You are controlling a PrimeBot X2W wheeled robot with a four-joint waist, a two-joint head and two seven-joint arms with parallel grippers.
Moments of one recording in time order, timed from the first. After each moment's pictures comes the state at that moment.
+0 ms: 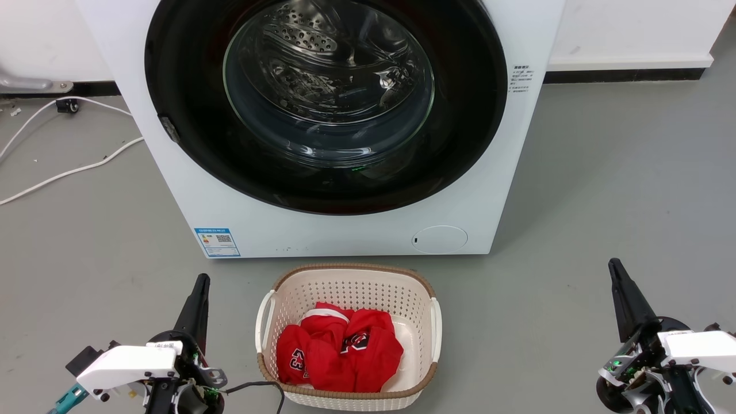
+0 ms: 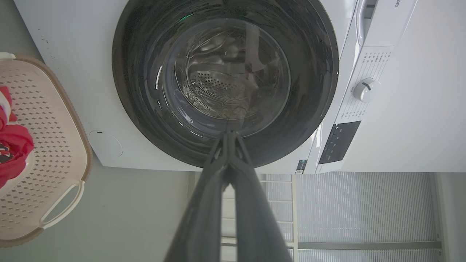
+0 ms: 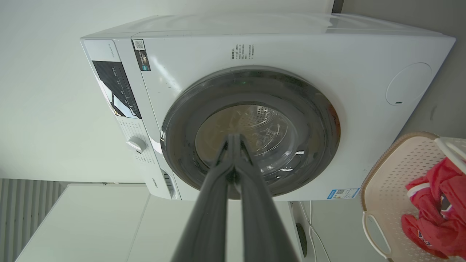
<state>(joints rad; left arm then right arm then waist) -0.10 0.05 0.11 0.25 -1.61 -0.13 0.11 -0.10 -0.06 -0.11 0.25 1.62 0.13 0.11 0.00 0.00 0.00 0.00</state>
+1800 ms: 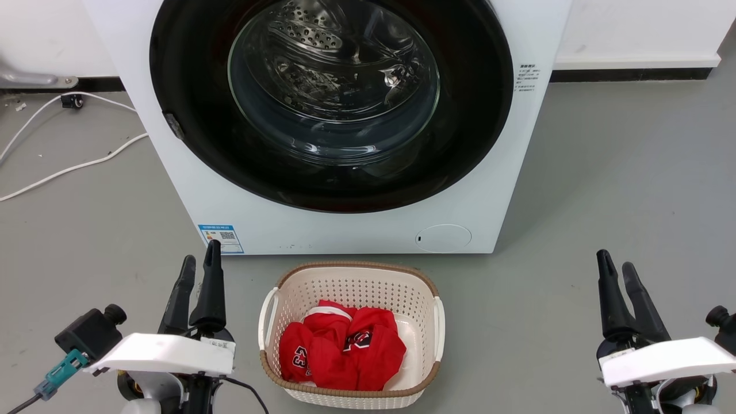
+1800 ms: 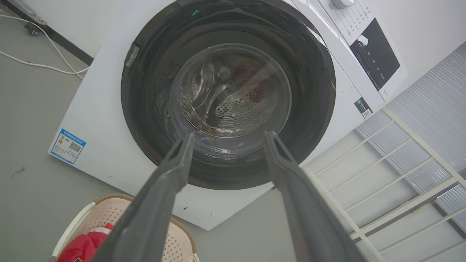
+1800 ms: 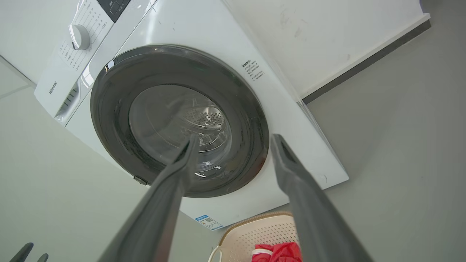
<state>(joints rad) -0.07 0.06 0.03 0.06 -0.84 -0.13 -0.08 -0.01 -0.05 -0.04 0.07 0.76 0.13 -0.08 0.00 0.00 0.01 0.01</state>
